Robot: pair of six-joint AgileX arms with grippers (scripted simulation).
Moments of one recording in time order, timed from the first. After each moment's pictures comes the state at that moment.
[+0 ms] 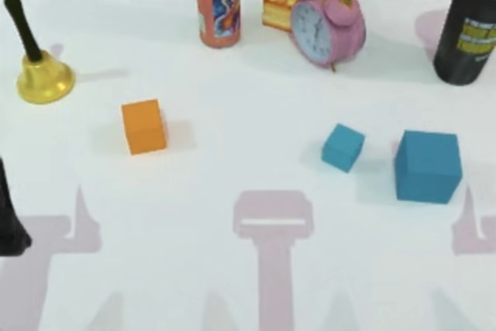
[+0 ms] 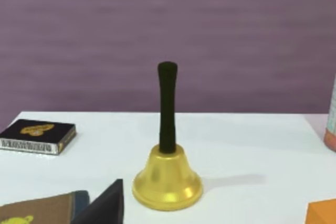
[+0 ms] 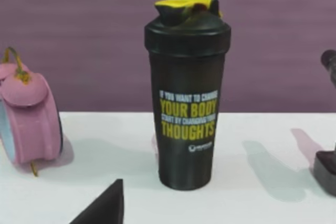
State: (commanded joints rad) left arm 0.00 0.00 0.00 0.00 0.00 0.00; right arm 0.00 0.00 0.00 0.00 0.00 0.00
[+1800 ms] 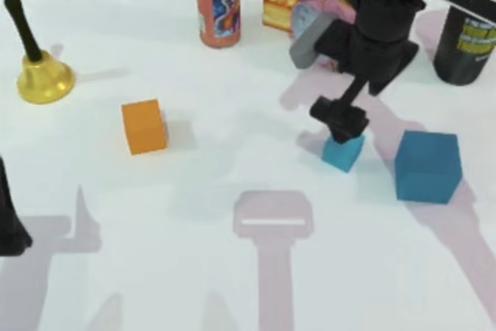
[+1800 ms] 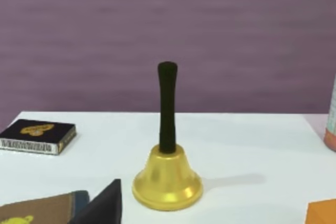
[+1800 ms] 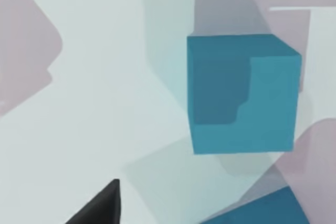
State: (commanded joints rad) left arm 0.00 0.00 0.00 0.00 0.00 0.00; right arm 0.44 2.29 2.00 -1.25 0.00 -0.52
